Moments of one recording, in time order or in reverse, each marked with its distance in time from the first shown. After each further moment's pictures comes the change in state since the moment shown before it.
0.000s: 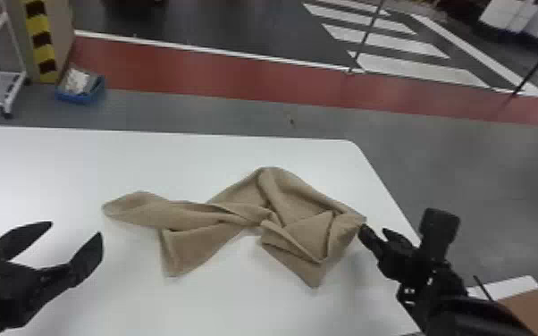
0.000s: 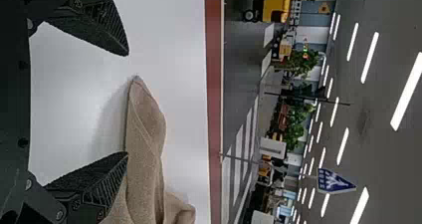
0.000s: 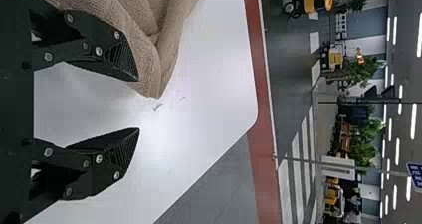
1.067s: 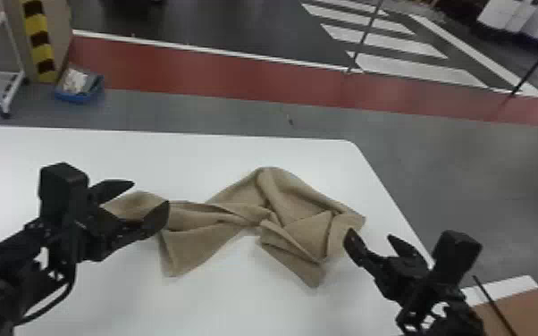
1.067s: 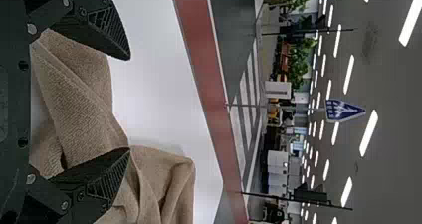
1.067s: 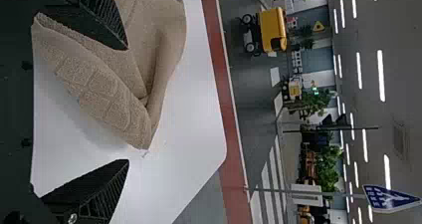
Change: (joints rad) left arm -0.367 -0.081 -0.203 0.285 -0.143 0.033 -0.143; right arm 0.219 0.078 0.017 -0.214 -0.094 -0.169 0.084
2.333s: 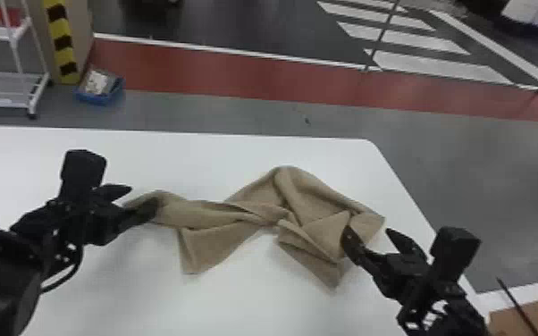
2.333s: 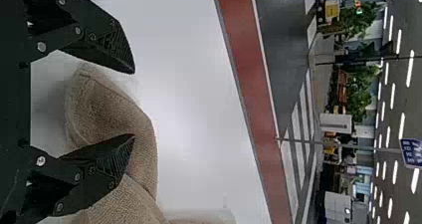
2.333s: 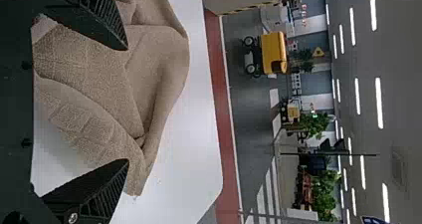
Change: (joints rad) left arm -0.129 -0.024 0.035 0.146 -0.058 0.204 0.044; right arm -0.008 -0.004 0.086 0.003 0.059 -0.029 0.016
